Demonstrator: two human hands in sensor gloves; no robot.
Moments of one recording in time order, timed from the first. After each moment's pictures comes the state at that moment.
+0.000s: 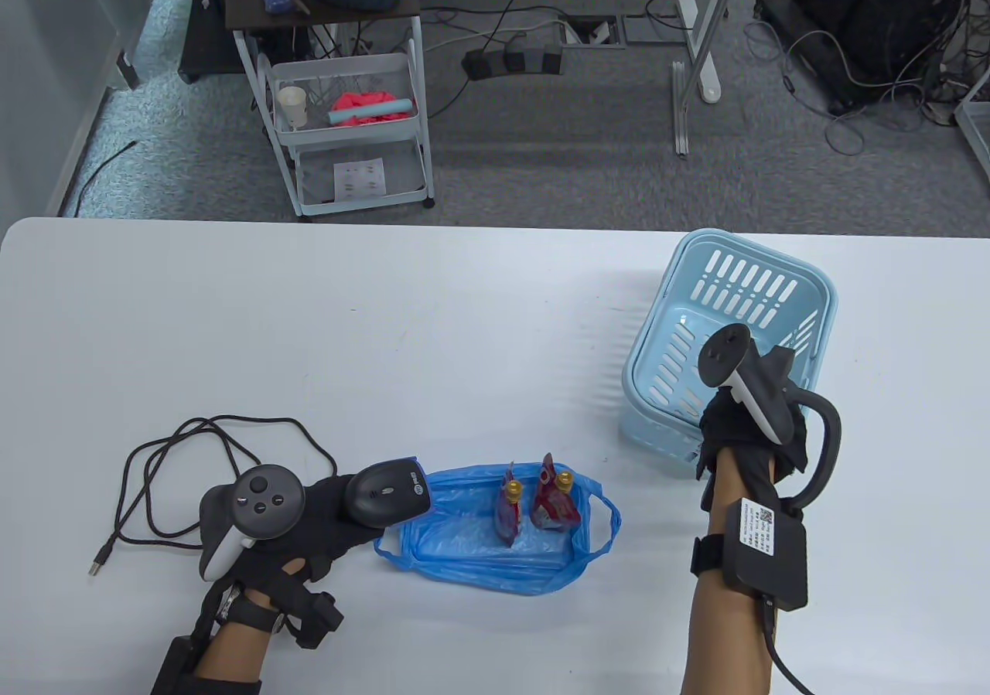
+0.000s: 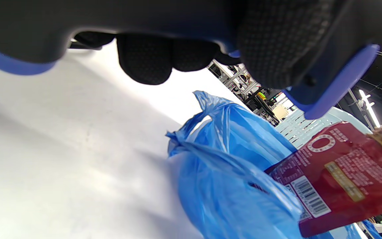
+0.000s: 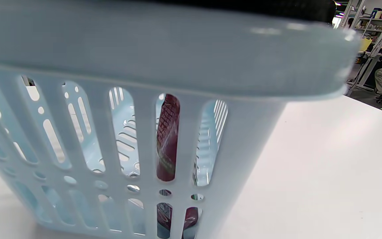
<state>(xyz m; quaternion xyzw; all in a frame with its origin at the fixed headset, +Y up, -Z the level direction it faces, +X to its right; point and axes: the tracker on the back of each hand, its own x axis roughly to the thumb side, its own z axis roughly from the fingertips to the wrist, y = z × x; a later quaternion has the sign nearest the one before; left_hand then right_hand) -0.245 -0.743 -0.194 -0.12 -0.09 0.36 0.92 0.234 -0.647 -0.299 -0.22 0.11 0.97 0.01</state>
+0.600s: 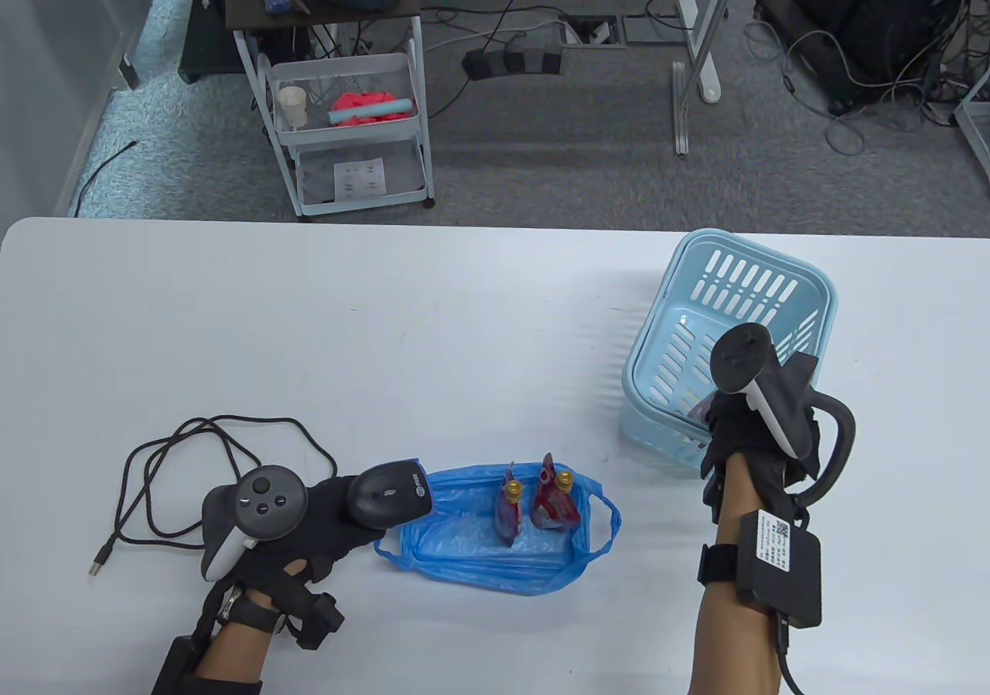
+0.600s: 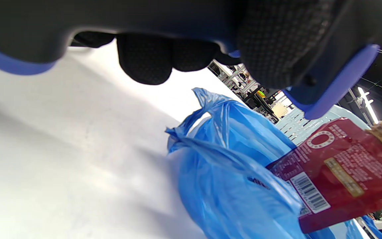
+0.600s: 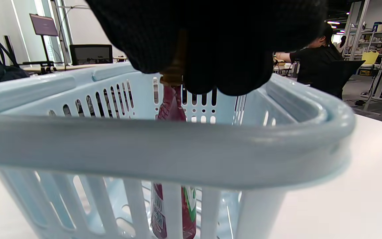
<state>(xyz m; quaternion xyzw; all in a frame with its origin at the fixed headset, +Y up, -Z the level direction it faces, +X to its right) -0.243 -0.744 -0.194 -0.12 -0.09 0.35 0.92 0.232 -0.612 -0.284 -0.20 0.03 0.98 0.05</state>
